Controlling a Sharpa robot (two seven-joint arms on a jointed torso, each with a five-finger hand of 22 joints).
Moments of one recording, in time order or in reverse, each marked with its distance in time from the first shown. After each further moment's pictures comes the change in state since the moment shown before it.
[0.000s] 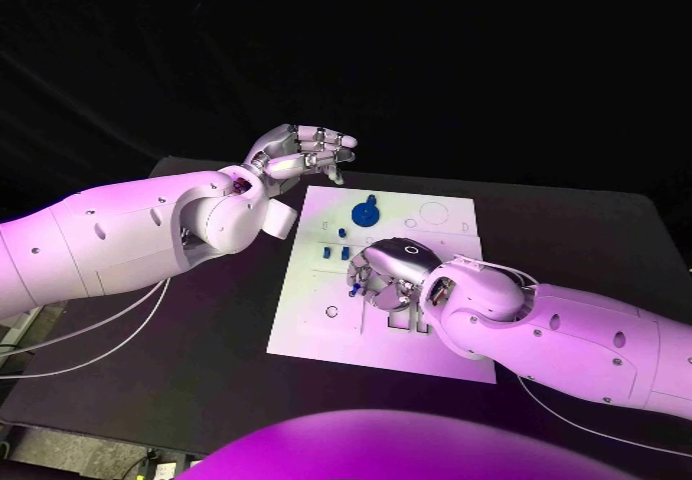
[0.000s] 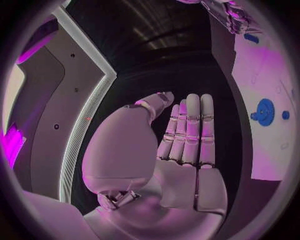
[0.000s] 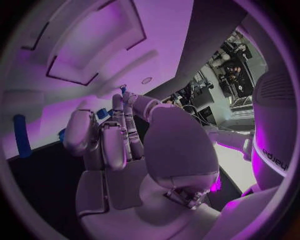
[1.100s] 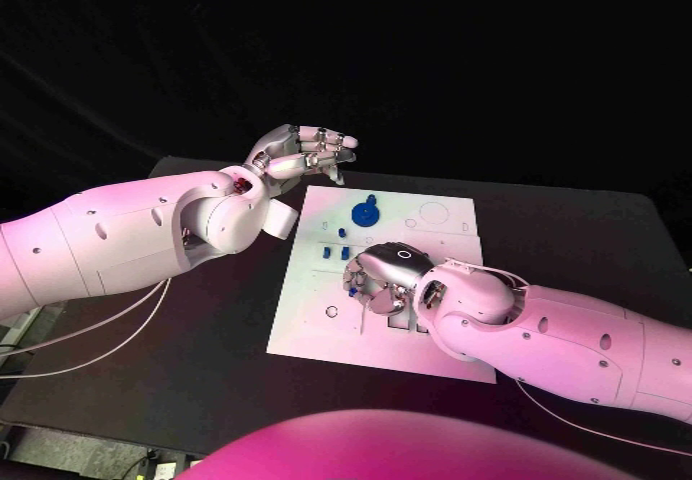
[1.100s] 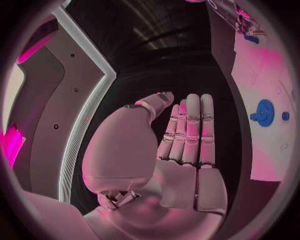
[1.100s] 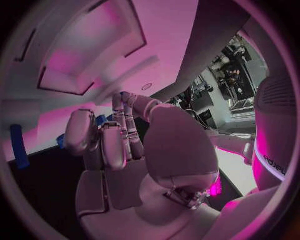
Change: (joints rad) left arm 0.000 0.003 0.000 -0.001 0.000 0.000 -0.003; left_hand -0.001 0.001 0.000 0.000 0.000 0.000 0.000 0.000 0.001 0.000 0.000 0.000 0.000 0.000 0.000 0.000 0.000 0.000 0.000 0.000 -0.006 -0.002; right arm -0.012 0.029 -0.003 -0.025 -0.028 0.024 -0.010; right_hand -0.009 -0.009 -0.002 0.002 0.003 -0.005 -0.002 -0.003 0.001 0.001 0.002 -0.005 0.002 0.000 0.000 0.000 -0.001 0.000 0.000 0.000 -0.001 0.001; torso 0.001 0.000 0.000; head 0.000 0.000
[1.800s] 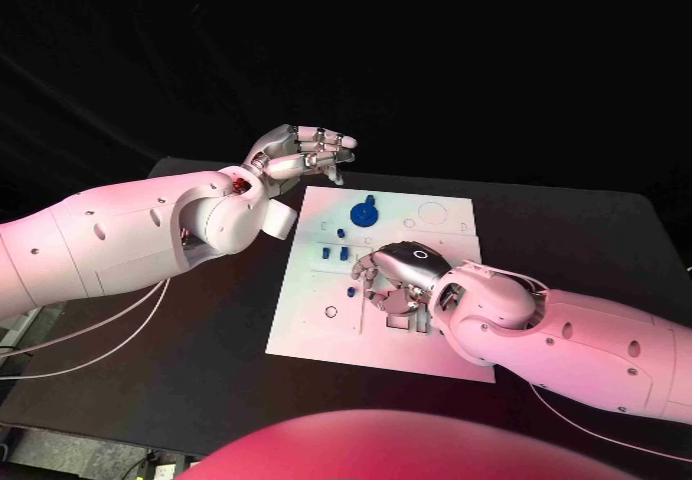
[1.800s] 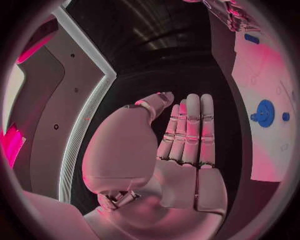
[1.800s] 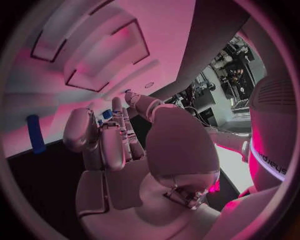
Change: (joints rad) left arm 0.000 -0.001 0.000 0.000 0.000 0.000 -0.001; left_hand 0.000 0.000 0.000 0.000 0.000 0.000 0.000 0.000 0.000 -0.004 -0.004 0.000 0.000 0.000 0.000 0.000 -0.001 0.000 0.000 0.000 0.000 -0.001; right arm 0.005 -0.082 0.000 0.063 -0.002 -0.047 0.001; right_hand -0.053 -0.037 -0.022 0.011 0.022 -0.159 0.037 -0.102 -0.044 -0.076 0.031 -0.061 -0.018 0.002 0.017 0.000 -0.003 0.000 -0.011 0.018 -0.031 -0.002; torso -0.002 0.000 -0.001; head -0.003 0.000
